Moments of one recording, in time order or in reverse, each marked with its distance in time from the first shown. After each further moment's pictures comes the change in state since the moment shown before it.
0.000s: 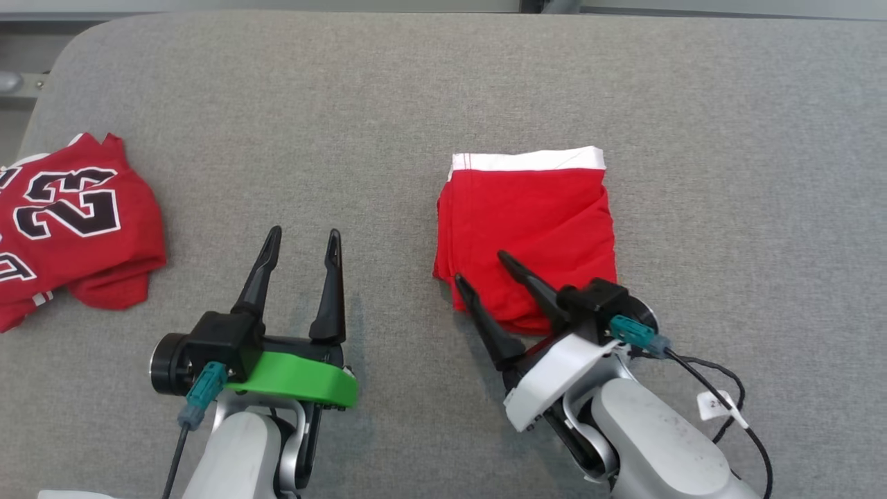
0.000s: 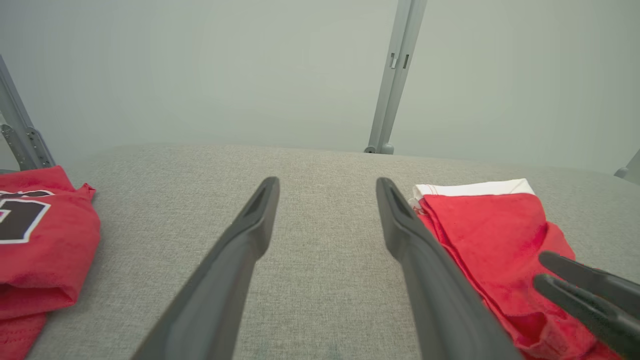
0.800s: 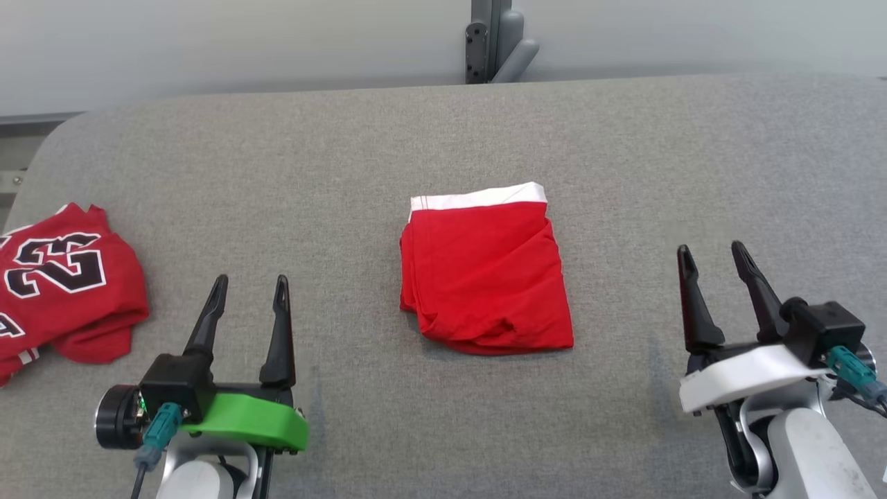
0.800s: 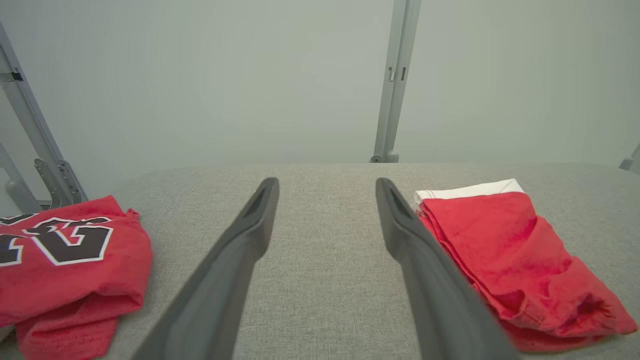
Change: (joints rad) left arm 0.121 0.101 0.046 -0.080 -0.003 0.043 0.055; right arm 0.282 -0.049 -0.566 -0.283 -0.188 0.000 0.031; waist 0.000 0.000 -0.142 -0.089
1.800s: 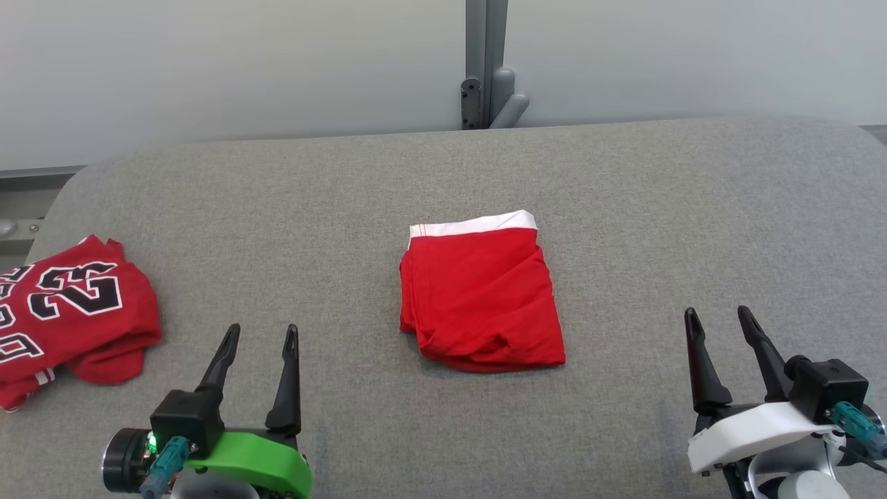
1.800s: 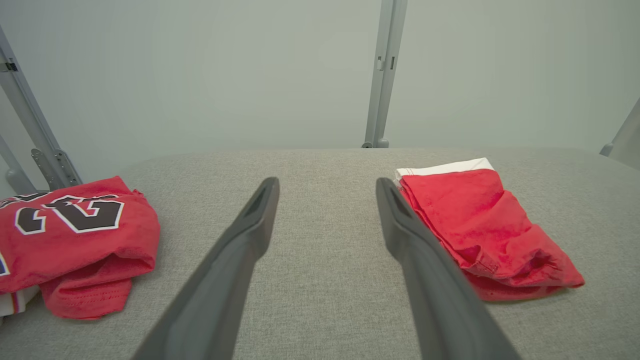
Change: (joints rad) left arm 0.116 0.035 -0.027 -0.062 -0.025 0.020 0.075; right arm 0.177 0.031 -0.042 -0.088 -0.020 0.000 0.066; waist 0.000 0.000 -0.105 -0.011
